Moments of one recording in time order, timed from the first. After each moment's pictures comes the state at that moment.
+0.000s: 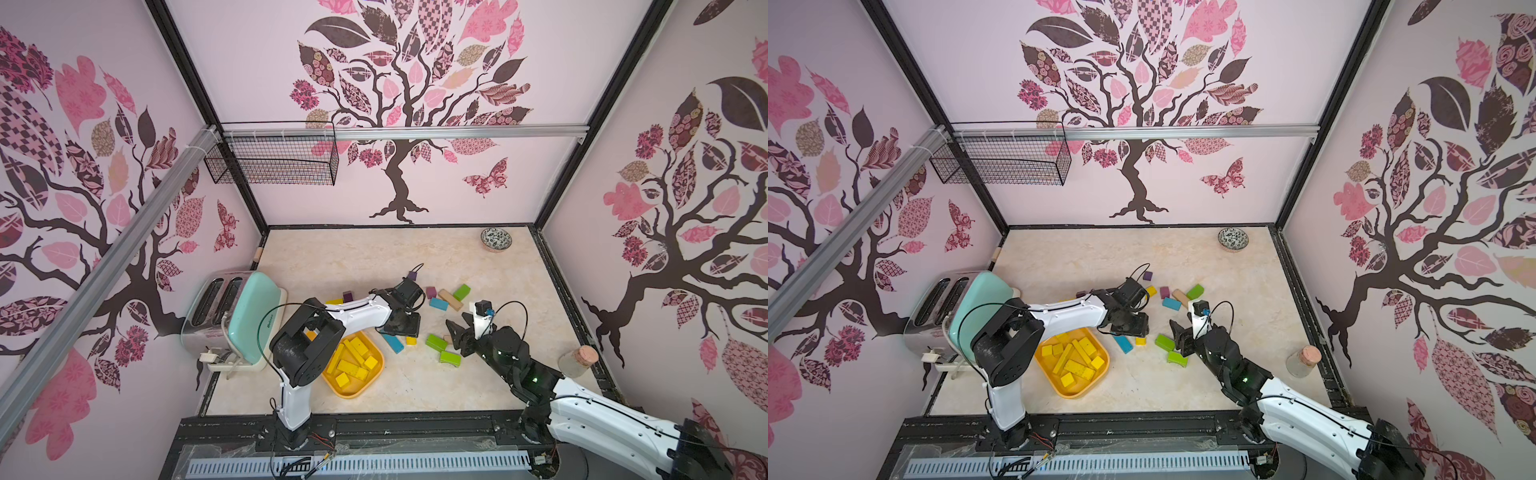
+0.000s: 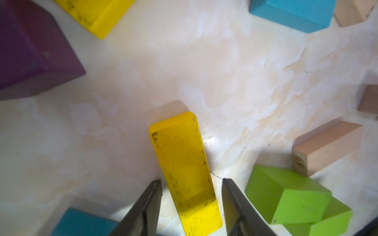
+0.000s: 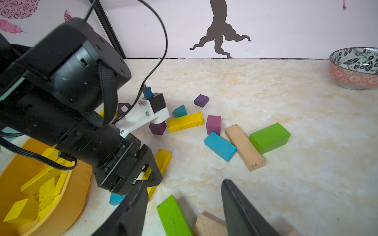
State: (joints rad) left arm -0.80 1.91 1.24 -0.55 0.09 -0.53; right arm 0.79 0.74 0.25 0.22 0.27 0.29
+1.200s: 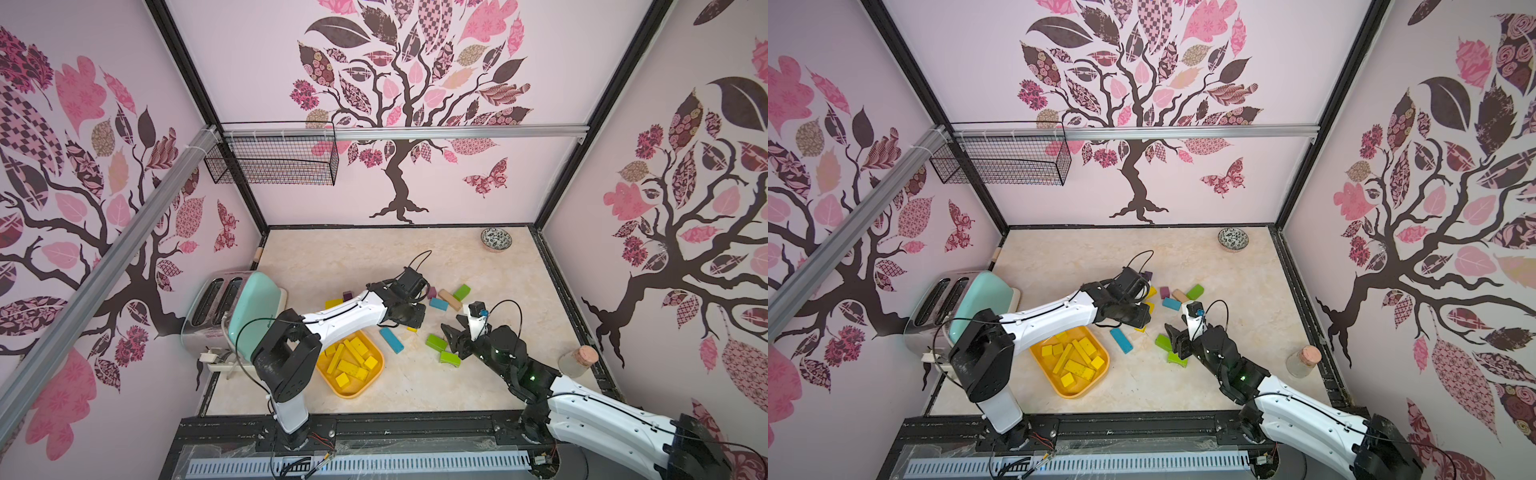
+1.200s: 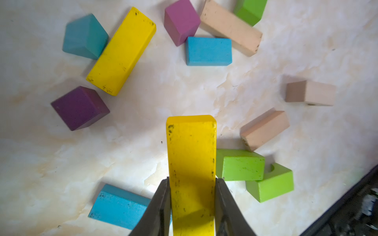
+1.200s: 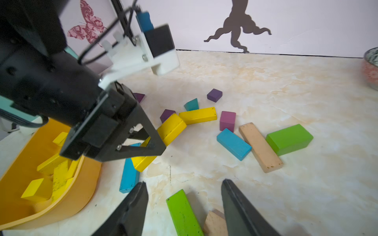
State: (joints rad) left arm -0.81 1.71 1.27 -0.59 0.08 -0.42; right arm 0.79 0.78 0.26 0.24 0.14 0.26
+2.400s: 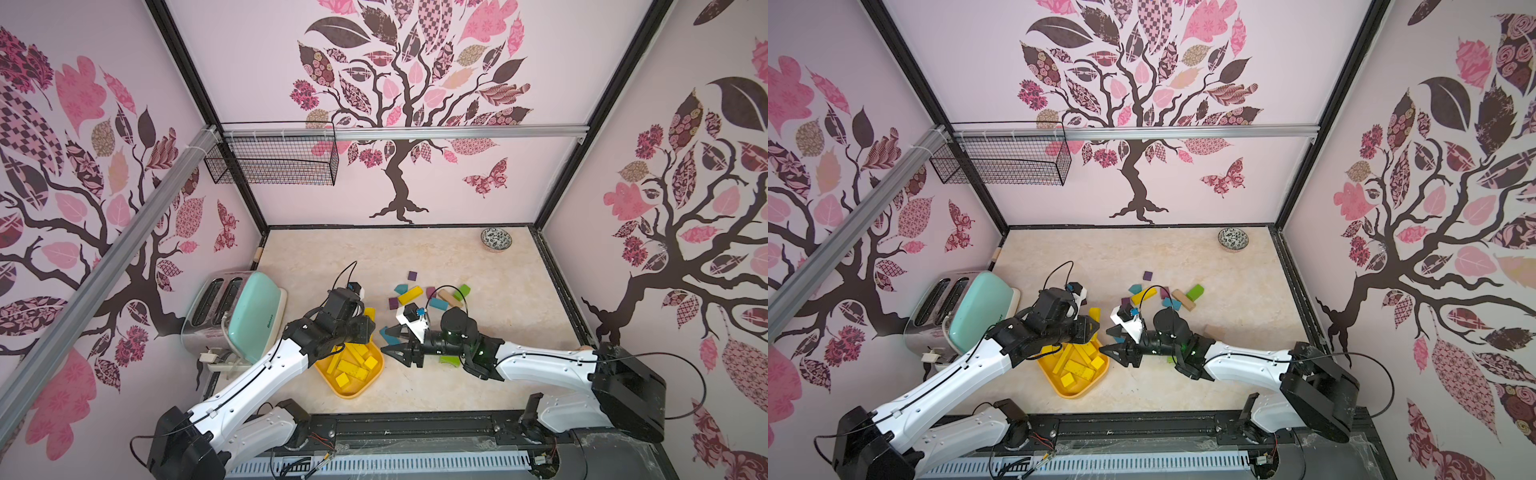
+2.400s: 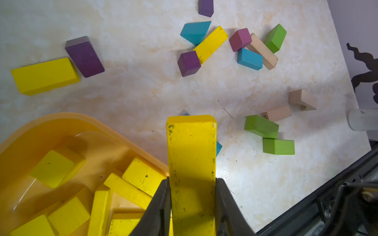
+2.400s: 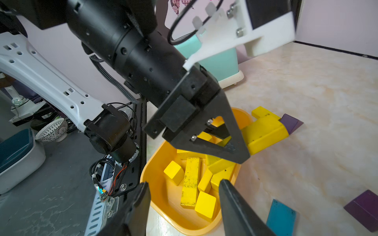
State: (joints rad) left arm -0.63 1.03 0.79 -0.64 0.03 -0.47; right arm 0.96 1.35 0.59 0.56 -0.43 0.19
